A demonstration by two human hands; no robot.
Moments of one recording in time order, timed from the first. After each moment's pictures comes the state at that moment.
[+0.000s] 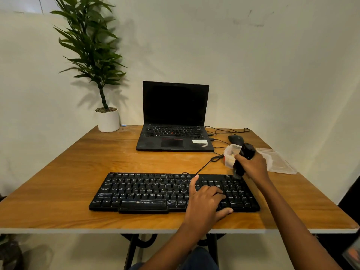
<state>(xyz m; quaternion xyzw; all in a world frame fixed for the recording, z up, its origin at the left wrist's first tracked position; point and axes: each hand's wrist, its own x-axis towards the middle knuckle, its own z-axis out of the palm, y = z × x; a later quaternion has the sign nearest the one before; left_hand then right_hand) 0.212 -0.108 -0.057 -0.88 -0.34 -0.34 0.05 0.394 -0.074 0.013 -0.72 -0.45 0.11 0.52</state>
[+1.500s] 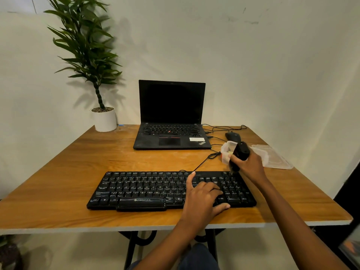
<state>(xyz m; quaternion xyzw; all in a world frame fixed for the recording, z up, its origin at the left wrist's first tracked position) 0.212 -0.109 -0.057 -0.87 -0.33 -0.36 0.05 0.401 -0.084 0.004 -0.66 -0.53 0.10 0.52</state>
